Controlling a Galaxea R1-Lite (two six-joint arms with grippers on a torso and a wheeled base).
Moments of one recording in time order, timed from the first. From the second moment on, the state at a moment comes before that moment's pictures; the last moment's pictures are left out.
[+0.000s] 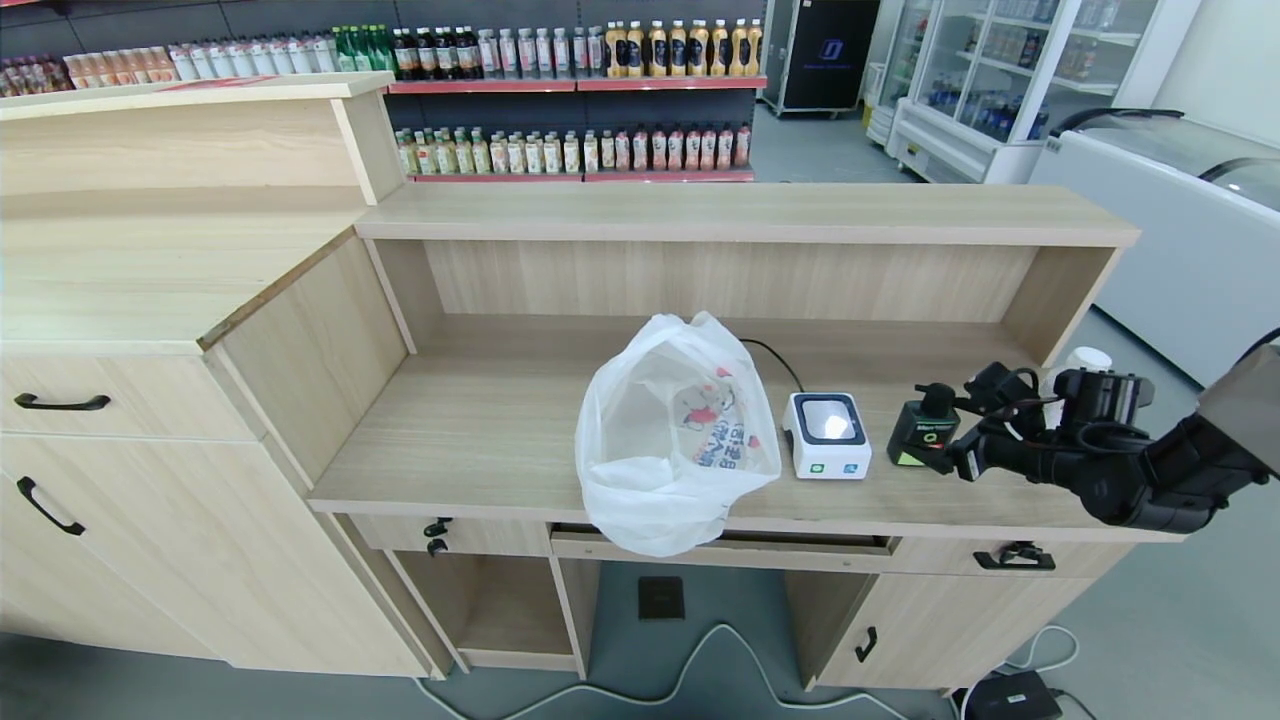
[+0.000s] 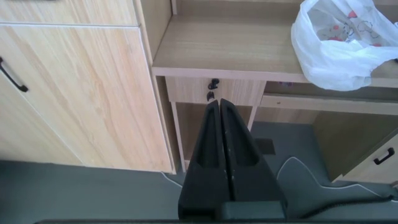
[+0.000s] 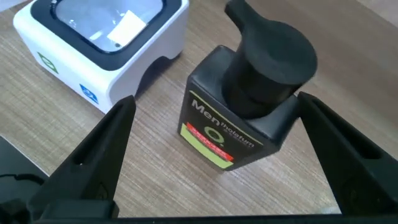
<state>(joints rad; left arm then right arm) 0.00 0.00 0.00 0.00 0.01 0.01 -0.20 2.37 -1.17 -0.86 0.63 -0.60</state>
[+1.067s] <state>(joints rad) 0.00 0.00 0.00 0.00 0.01 0.01 -0.18 2.44 -1.19 -0.86 0.64 -0.60</state>
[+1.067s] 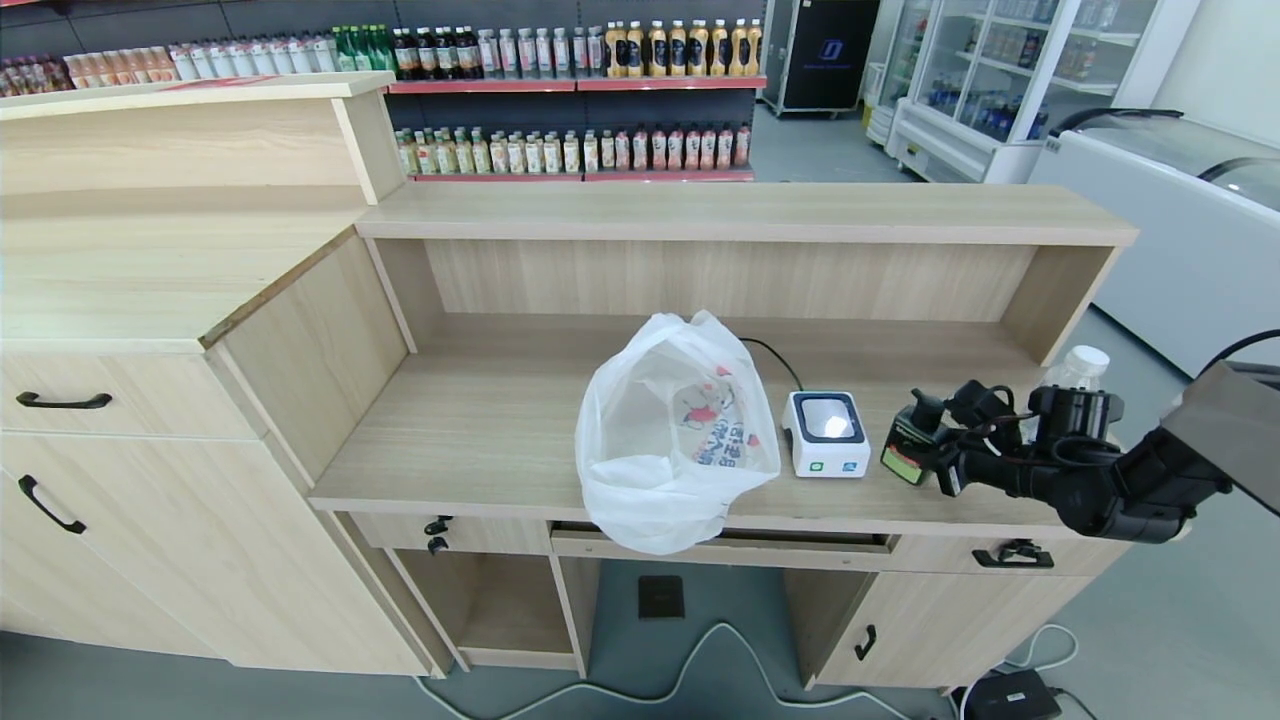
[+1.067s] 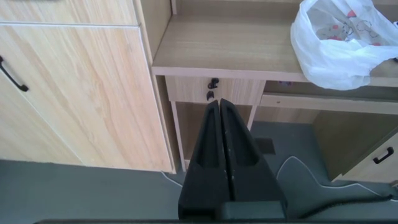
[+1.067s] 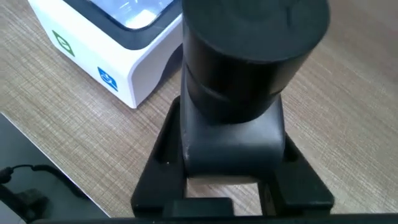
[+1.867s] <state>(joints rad) 0.00 0.00 0.00 0.00 0.01 0.01 -0.23 2.18 -0.96 -0.96 0.65 -0.78</state>
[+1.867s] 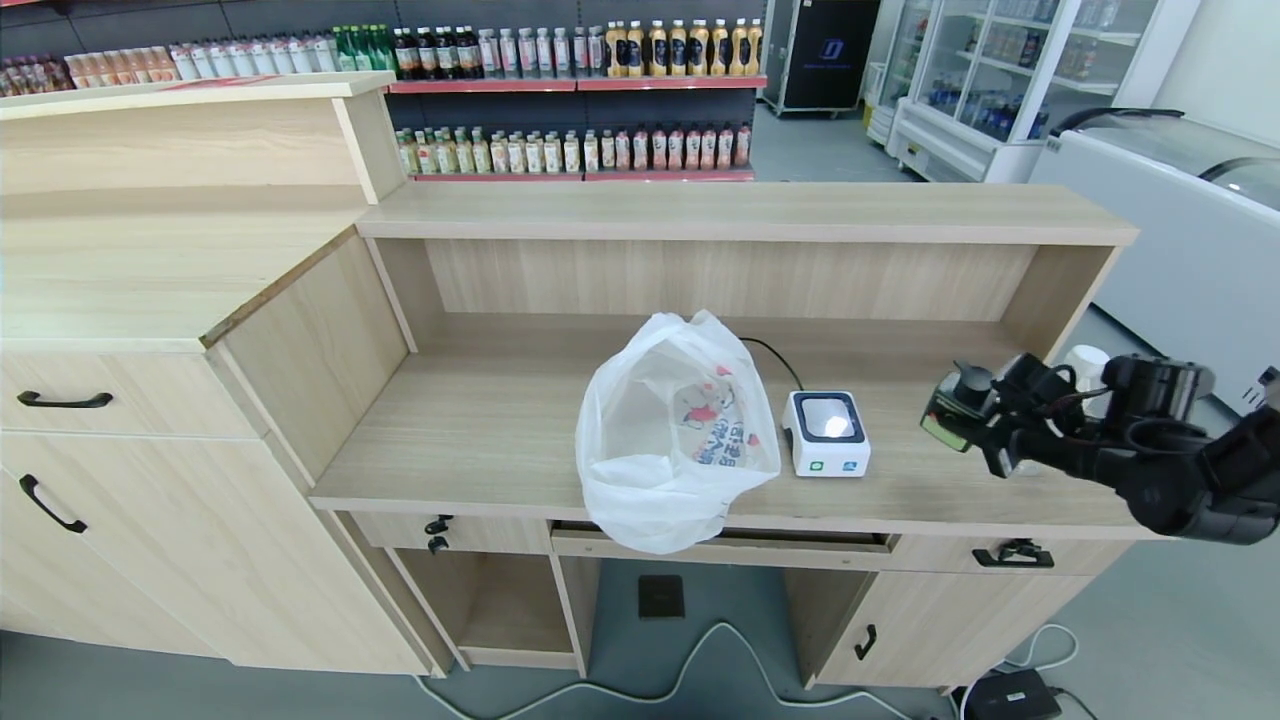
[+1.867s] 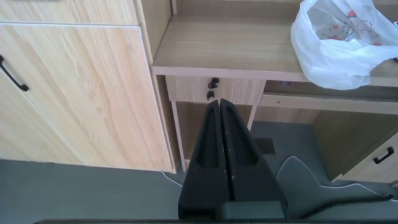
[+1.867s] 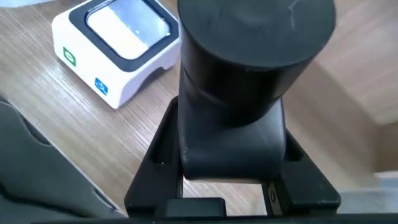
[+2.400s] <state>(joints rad) 0.00 0.00 0.00 0.00 0.01 0.01 -0.39 1.62 -0.65 -0.99 1.07 -1.54</state>
